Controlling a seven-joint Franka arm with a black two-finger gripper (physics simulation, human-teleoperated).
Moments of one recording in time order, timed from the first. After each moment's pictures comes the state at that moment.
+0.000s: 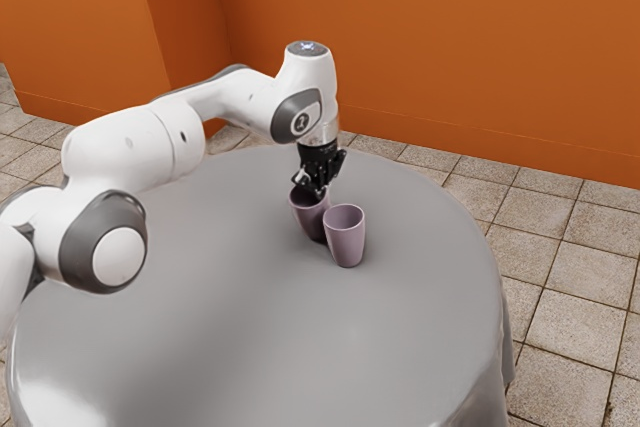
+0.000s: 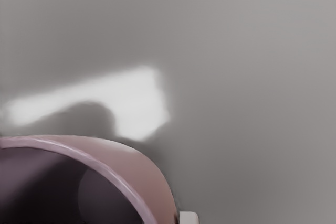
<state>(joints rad) -0.03 0.97 -0.14 -0.89 0.23 1.92 -1.48</state>
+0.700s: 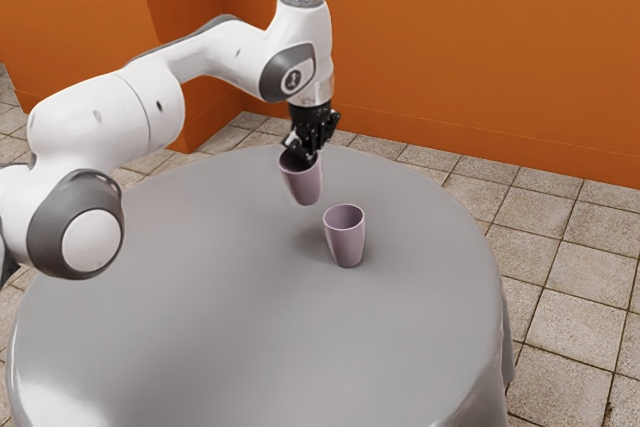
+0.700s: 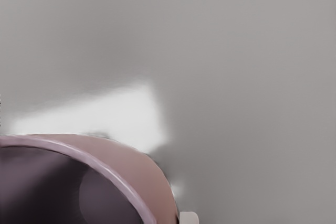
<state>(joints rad) -0.05 0.81 -0.14 -0.93 0.26 1.84 -1.48</state>
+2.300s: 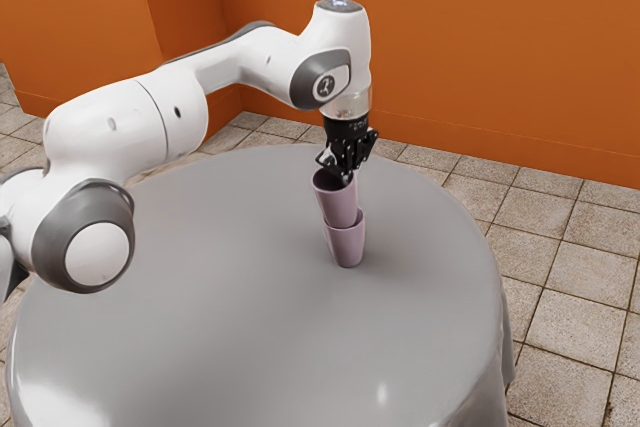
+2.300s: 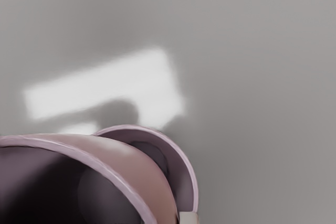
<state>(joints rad) -0.14 0.81 -0.16 -0.92 0.20 1.76 -1.52</state>
